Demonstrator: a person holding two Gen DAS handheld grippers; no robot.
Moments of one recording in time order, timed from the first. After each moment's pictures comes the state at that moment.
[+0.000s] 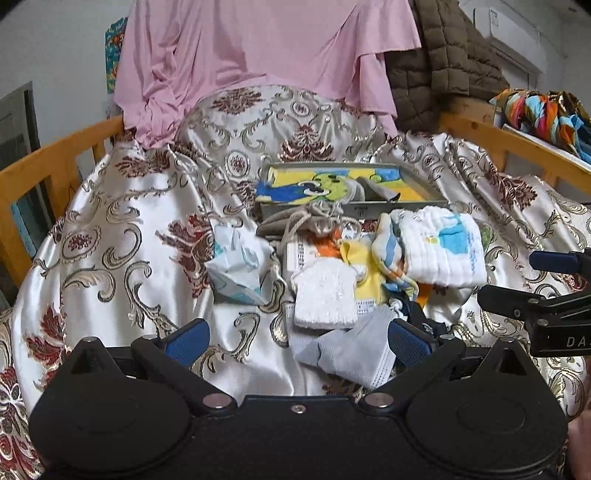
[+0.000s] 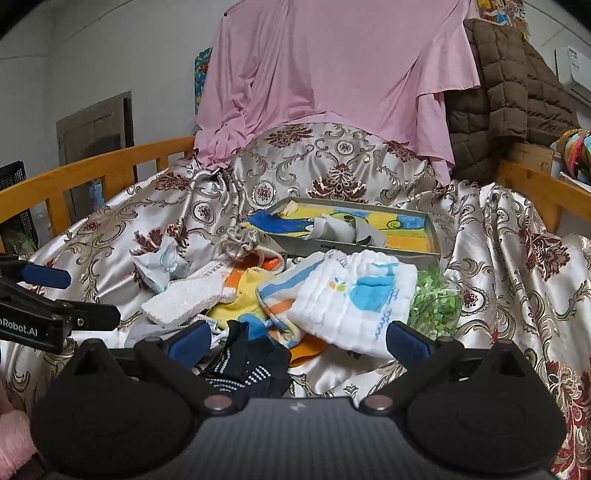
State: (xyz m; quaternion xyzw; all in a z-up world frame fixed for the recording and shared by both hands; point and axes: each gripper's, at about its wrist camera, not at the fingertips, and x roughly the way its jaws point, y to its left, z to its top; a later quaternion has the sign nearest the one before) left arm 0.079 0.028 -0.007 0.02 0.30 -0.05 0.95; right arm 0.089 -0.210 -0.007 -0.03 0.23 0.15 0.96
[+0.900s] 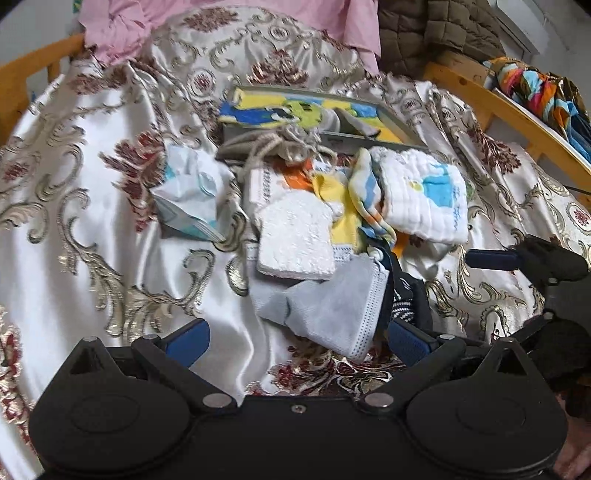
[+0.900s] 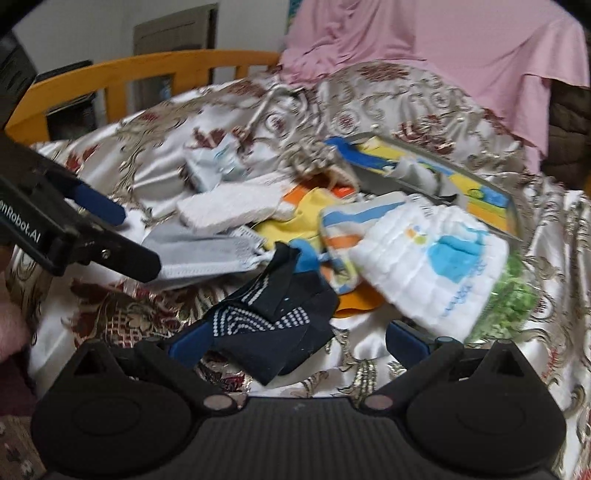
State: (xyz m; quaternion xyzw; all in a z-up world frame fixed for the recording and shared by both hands) left arm 0.121 0.034 -0.037 -0.04 0.42 -0.12 0.90; right arm 0.122 -0.182 -0.045 -0.16 0.32 0.27 0.89
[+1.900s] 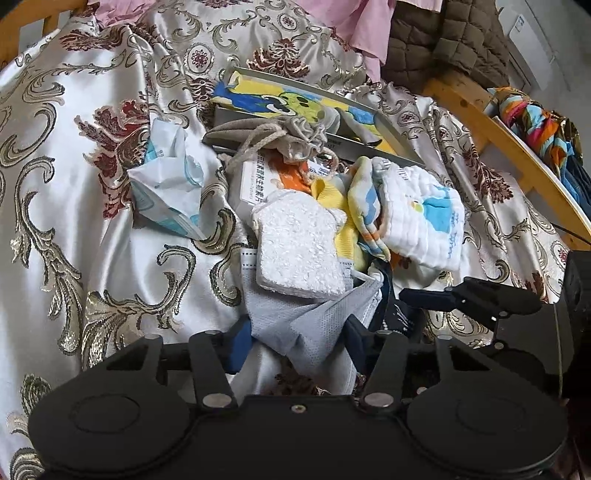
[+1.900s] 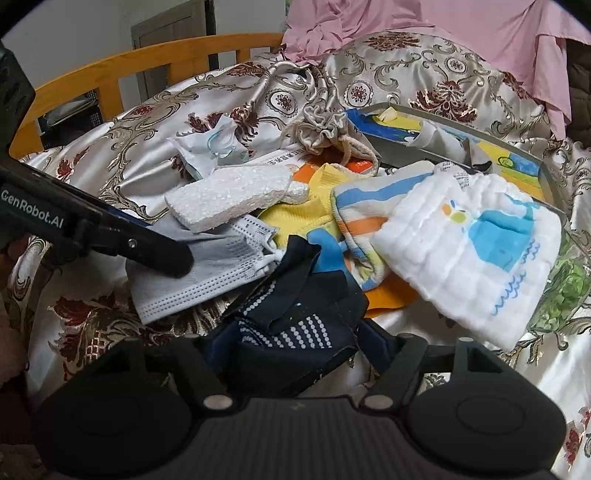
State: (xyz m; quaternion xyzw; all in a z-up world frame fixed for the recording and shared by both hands) left arm 0.151 0.047 -0.055 -0.12 0.42 -0.15 0.88; right arm 0.160 -0.174 -0.067 -0.12 0.36 0.29 0.88
